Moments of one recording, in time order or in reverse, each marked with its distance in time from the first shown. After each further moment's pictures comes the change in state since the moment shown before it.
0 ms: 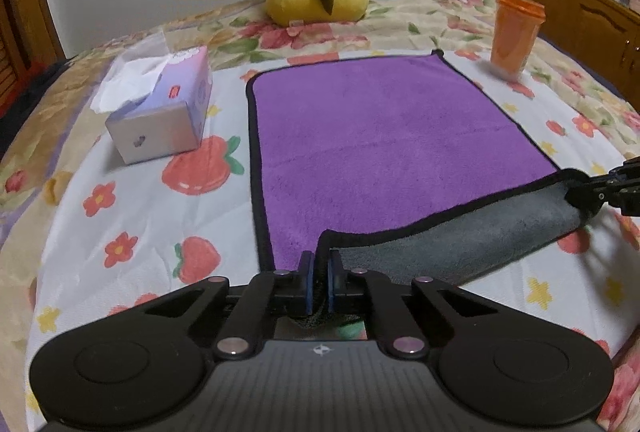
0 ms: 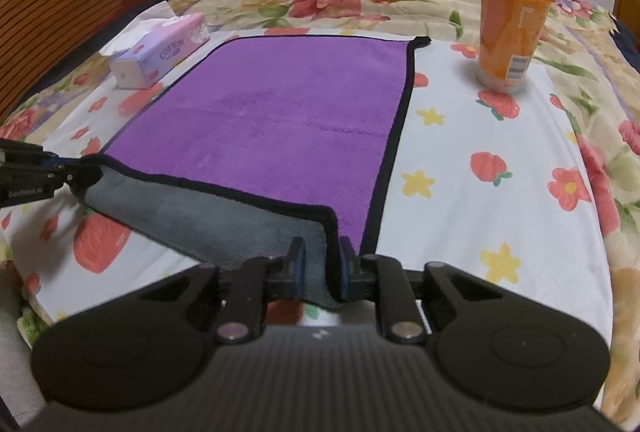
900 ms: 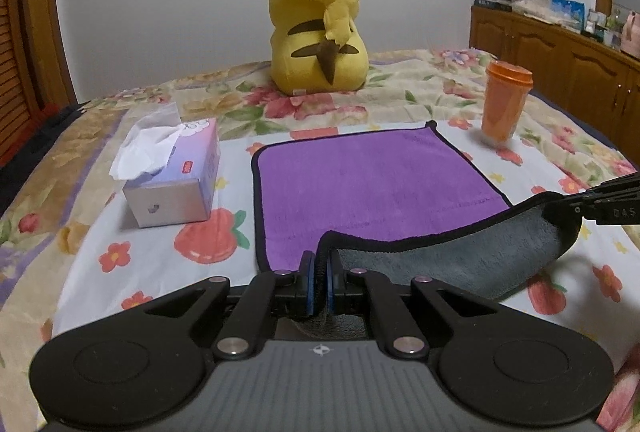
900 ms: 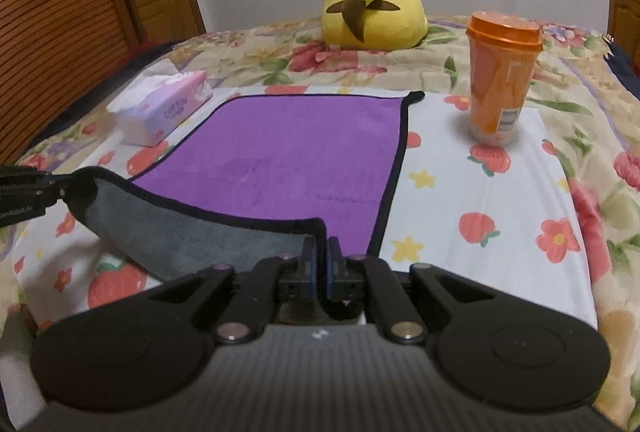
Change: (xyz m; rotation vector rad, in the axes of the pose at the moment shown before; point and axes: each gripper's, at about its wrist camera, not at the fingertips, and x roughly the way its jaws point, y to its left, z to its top) left arm -0.029 -0.002 0.017 -0.019 -0.182 0.003; right arm -0.013 -0.012 0.023 0.027 -0.137 0.027
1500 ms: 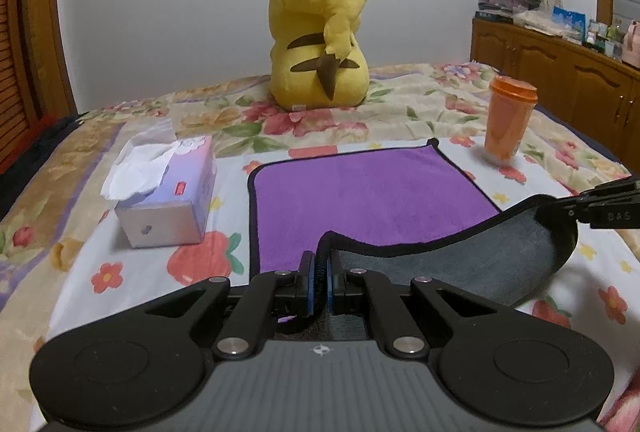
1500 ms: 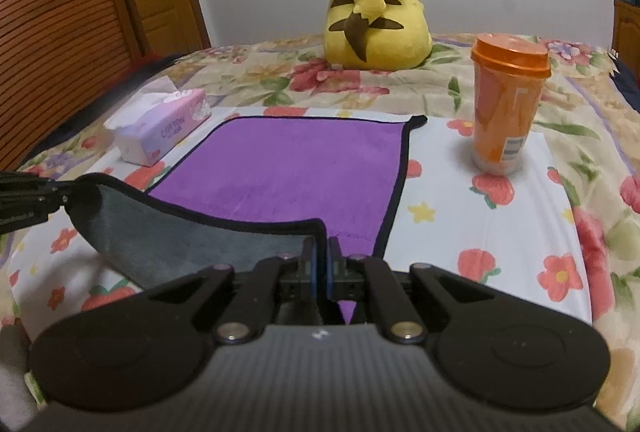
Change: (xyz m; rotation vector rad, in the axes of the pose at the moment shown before) left arm 0.011 -0.004 0.011 -0.002 -0.044 -0.002; right arm 0.010 -0.005 0.012 -0.021 -0.047 0.010
